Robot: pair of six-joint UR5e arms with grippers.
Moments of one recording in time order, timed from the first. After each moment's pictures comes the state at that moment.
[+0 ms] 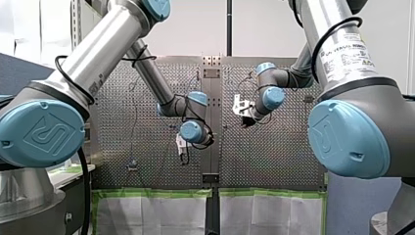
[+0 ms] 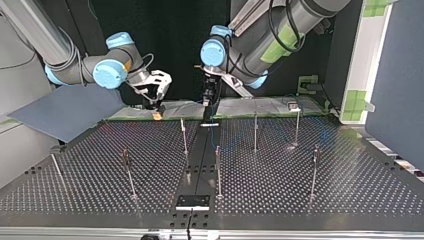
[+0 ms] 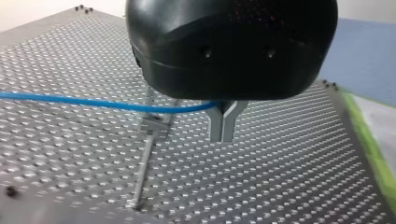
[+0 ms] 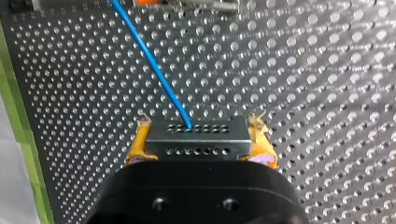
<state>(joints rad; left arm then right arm) -0.56 -2.18 -1.76 -2.53 -1.86 -1.83 2.01 -1.11 1.64 -0.17 1.39 1.69</state>
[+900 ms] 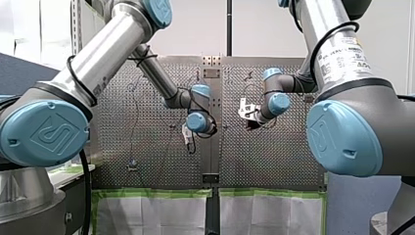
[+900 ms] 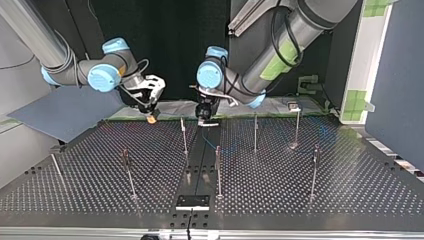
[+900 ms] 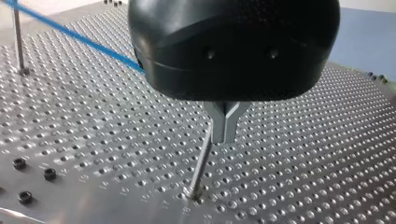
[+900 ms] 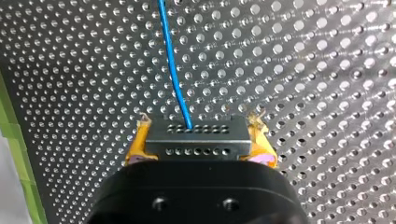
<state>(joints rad) -0.52 -2.23 -1.56 -2.63 -1.81 -1.85 1.96 -1.07 1.63 -0.23 1.35 1.70</state>
